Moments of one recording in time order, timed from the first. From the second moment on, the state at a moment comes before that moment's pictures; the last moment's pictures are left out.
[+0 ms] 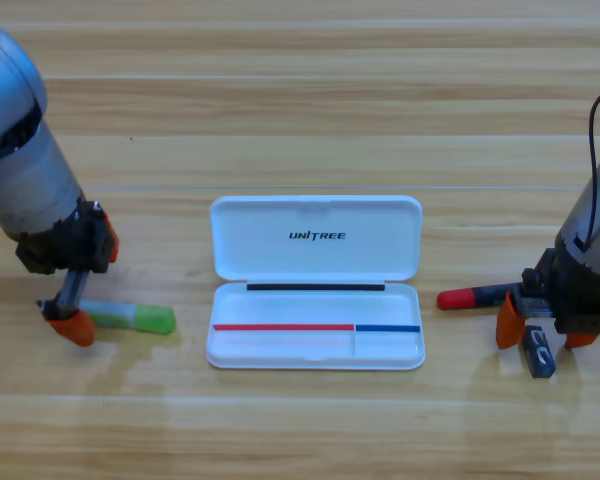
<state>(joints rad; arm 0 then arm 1) -0.54 1.87 -1.11 0.64 0.06 1.03 0.67 1.96 -1.14 0.63 0.04 0.59</state>
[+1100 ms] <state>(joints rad) -0.54 1.94 -1.08 0.55 0.04 1.07 0.79 1.96 -1.53 1.04 0.12 -0.53</state>
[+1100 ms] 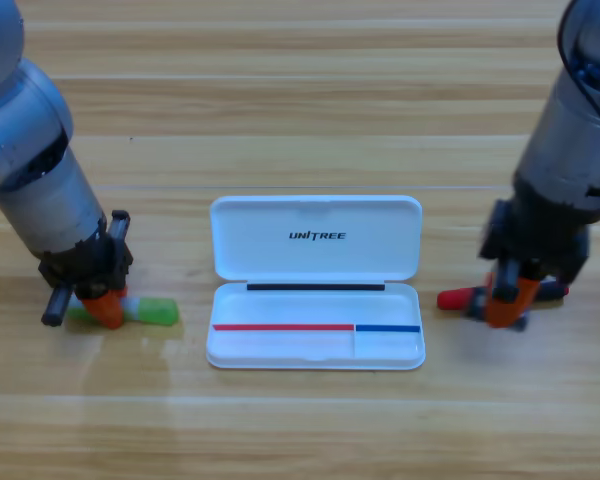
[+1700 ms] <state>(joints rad) -0.53 1.83 -1.22 0.78 0.04 1.06 0.86 2.22 -1.80 1.06 0.13 -0.75</state>
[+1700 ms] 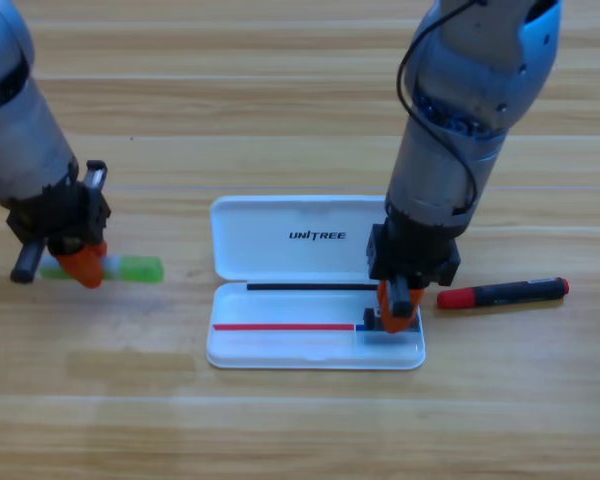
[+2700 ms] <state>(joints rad) -0.54 1.80 -1.24 0.82 0.04 1.01 0.87 1.89 -1.59 1.07 0.10 -0.77</state>
